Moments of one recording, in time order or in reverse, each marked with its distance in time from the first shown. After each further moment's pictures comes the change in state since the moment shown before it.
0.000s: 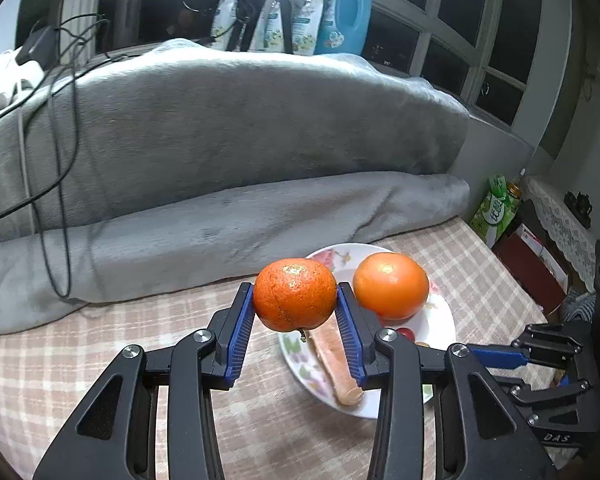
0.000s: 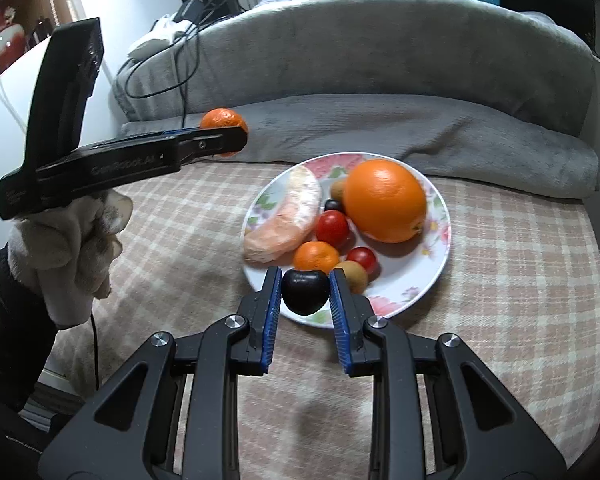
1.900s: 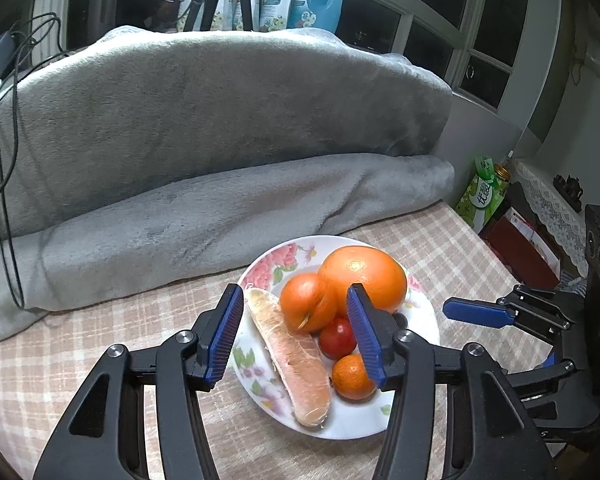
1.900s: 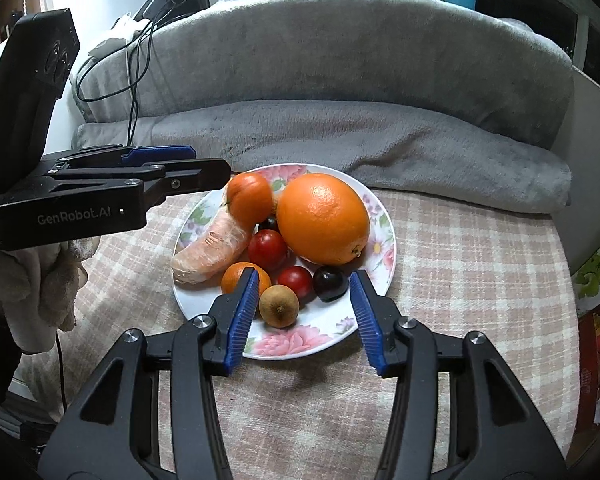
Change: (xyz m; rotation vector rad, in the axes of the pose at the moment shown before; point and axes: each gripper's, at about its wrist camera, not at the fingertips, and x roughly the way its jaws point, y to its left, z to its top) left arm 0.021 -0.026 0.004 0.037 0.048 -0.047; right arm 0.011 -0.022 0.014 -0.019 -0.010 -0.143
